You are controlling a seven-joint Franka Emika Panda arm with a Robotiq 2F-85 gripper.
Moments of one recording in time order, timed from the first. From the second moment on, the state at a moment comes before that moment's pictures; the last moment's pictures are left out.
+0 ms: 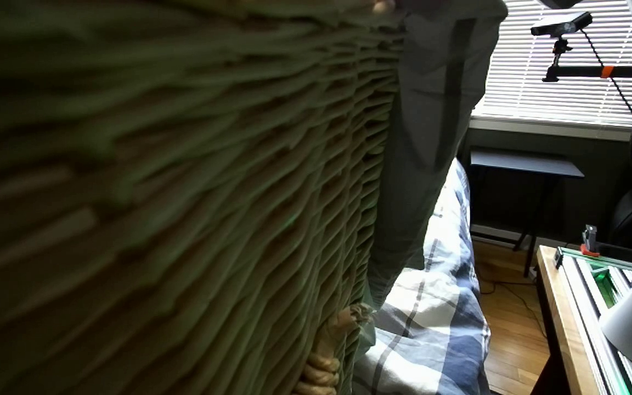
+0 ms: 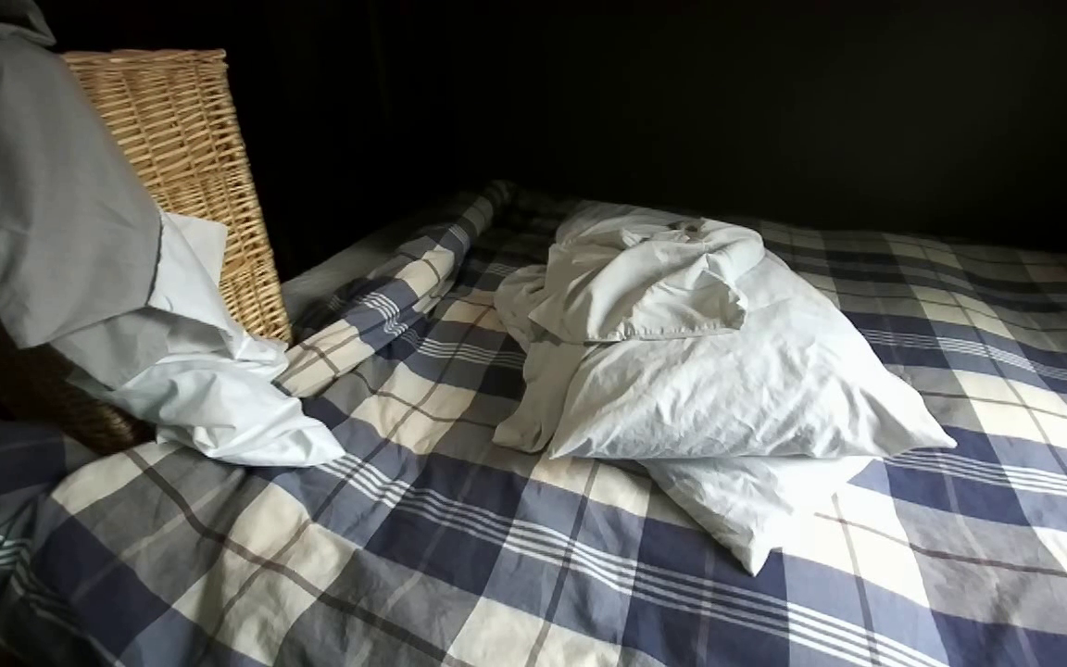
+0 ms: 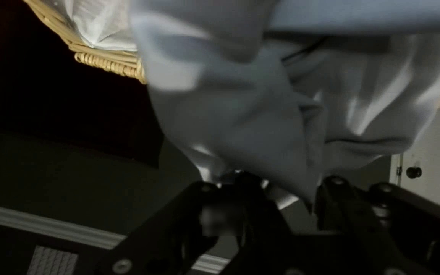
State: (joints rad) arm 2.28 -0.82 -1.33 -1.94 -0.22 2.58 -0.97
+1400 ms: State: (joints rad) arm 2.21 -0.56 -1.47 -1.51 -0.17 1.91 -0.91
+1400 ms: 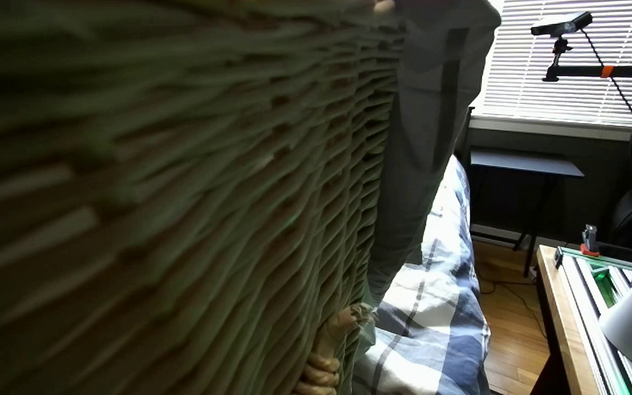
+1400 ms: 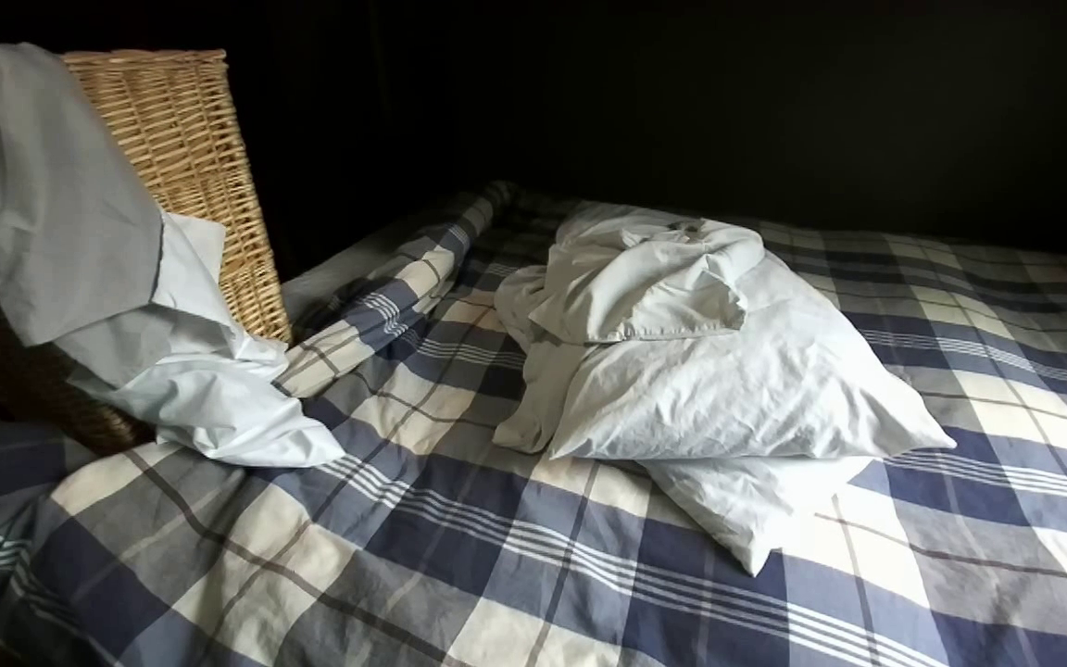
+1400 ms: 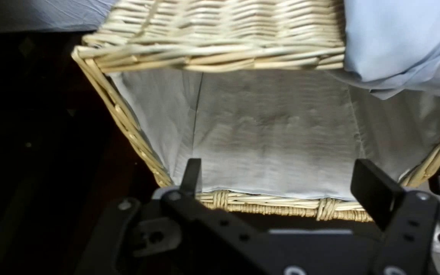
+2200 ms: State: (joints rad) arm 1.36 -0.66 -0.89 -1.85 0.02 1.67 -0.50
